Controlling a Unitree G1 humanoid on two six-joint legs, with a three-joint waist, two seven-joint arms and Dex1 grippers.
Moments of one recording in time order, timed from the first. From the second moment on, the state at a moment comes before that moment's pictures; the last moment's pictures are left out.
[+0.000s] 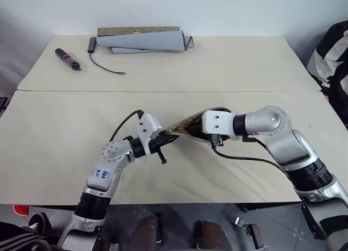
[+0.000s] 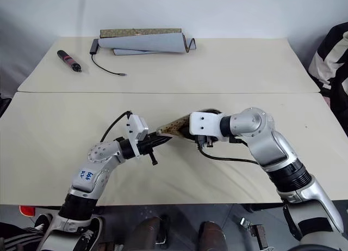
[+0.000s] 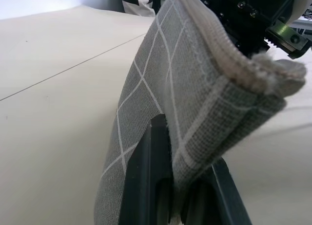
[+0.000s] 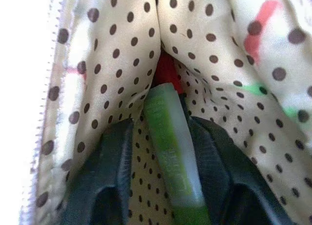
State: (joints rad) left arm -0.38 0.33 -0.12 -0.11 -0.29 0.28 -0.72; right arm -0.72 -0.69 0.35 -0.15 -0.12 0.35 1.10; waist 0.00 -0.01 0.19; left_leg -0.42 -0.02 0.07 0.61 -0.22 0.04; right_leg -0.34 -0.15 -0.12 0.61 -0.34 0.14
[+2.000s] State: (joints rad) left arm -0.42 0.35 -0.05 -0.22 -0.59 0.80 -0.75; right arm -0.78 -0.75 0.42 -0.14 -0.18 0.28 1.32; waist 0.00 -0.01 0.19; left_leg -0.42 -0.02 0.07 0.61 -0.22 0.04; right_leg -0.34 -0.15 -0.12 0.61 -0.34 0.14
